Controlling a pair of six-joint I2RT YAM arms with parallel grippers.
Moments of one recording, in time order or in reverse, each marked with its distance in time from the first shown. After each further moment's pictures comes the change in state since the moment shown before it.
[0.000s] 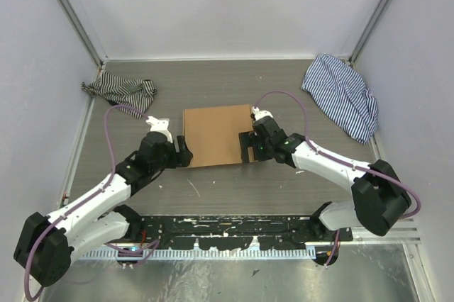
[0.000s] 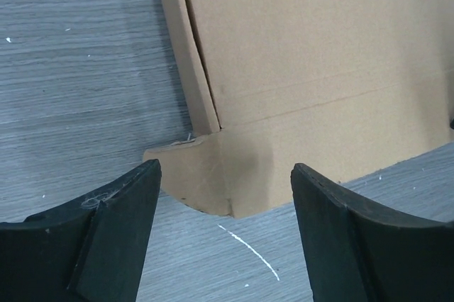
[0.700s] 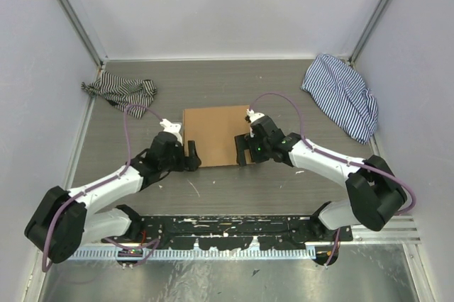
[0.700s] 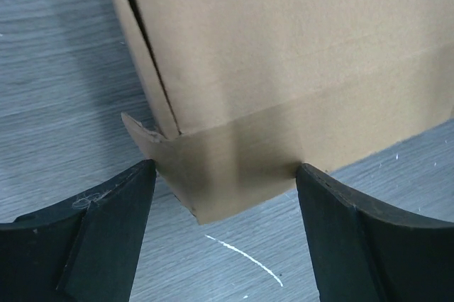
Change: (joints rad) left arm -0.010 0.195 -0.032 0.150 0.093 0.023; right arm -0.002 0.043 0.000 0.036 -0.117 -0.039
